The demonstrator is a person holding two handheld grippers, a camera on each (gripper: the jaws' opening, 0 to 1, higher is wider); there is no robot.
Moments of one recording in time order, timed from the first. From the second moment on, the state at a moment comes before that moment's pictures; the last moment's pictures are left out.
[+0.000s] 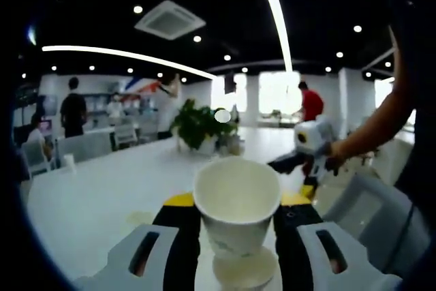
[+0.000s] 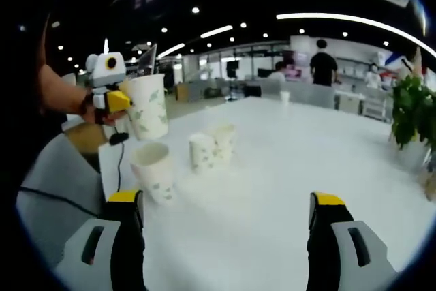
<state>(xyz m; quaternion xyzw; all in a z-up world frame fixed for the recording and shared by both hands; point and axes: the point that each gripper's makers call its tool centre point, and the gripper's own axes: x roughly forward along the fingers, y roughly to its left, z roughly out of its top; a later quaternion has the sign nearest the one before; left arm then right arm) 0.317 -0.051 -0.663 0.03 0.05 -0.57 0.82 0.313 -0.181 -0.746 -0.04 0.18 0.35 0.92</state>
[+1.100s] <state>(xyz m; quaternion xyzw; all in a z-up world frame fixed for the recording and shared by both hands) 0.308 -0.054 -0.721 0.03 0.10 -0.56 0.82 0.306 -0.180 -0.748 -0.04 0.18 0.34 0.92</state>
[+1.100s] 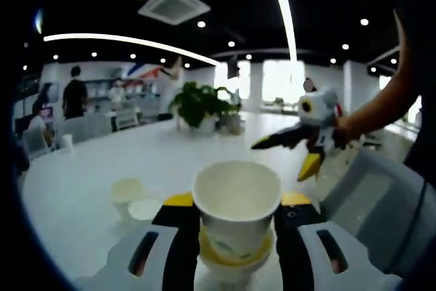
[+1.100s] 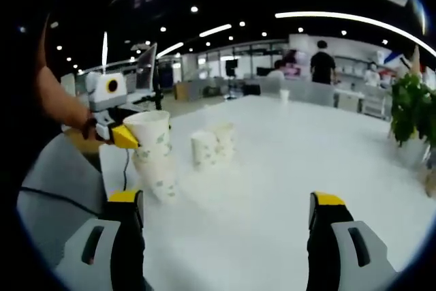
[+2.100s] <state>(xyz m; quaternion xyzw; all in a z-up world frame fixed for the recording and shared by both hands) 0.308 -0.055 -0.742 0.07 0.12 -0.55 0.82 0.307 -0.177 -0.751 -0.04 0.18 0.35 0.92</state>
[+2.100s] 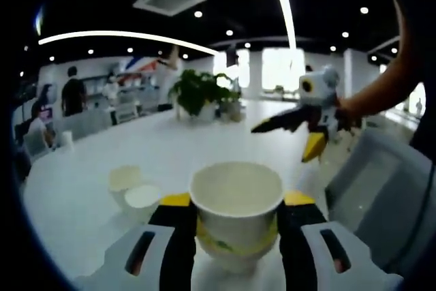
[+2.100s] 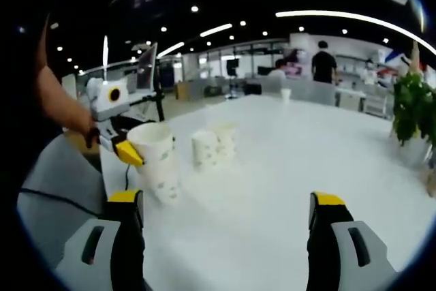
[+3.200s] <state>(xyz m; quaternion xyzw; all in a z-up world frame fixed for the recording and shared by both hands) 0.358 0.039 -0.697 0.05 0.12 -0.46 0.88 0.323 -0.173 -0.723 -0.05 0.16 0.35 0.92</state>
